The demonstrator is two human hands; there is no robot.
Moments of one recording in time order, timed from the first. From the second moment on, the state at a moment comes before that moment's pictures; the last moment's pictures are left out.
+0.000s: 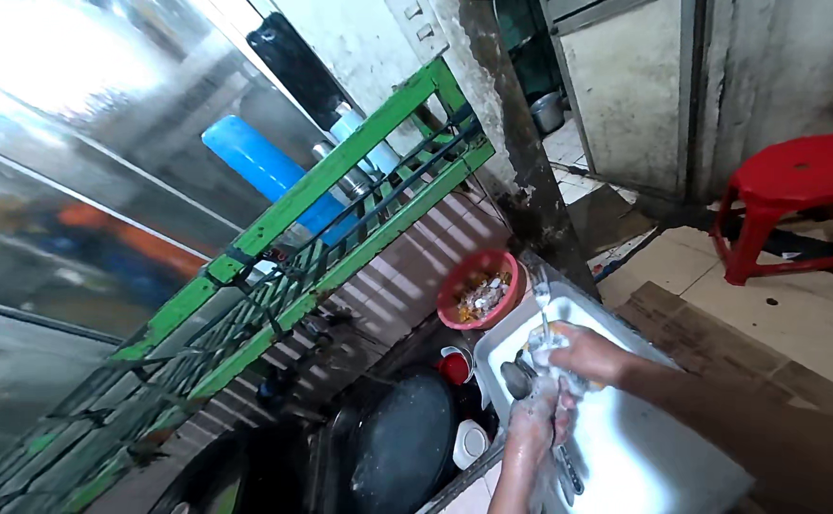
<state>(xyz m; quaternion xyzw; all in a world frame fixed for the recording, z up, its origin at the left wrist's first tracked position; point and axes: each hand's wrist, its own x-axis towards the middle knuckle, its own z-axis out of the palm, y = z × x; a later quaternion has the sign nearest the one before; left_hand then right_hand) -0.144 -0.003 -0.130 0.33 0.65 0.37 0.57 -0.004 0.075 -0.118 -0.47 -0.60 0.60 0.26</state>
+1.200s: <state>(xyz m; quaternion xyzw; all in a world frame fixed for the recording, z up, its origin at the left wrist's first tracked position) -0.131 0.008 -0.127 0.41 0.66 0.34 0.53 0.021 0.071 -0.124 -0.50 -0.54 0.62 0.27</state>
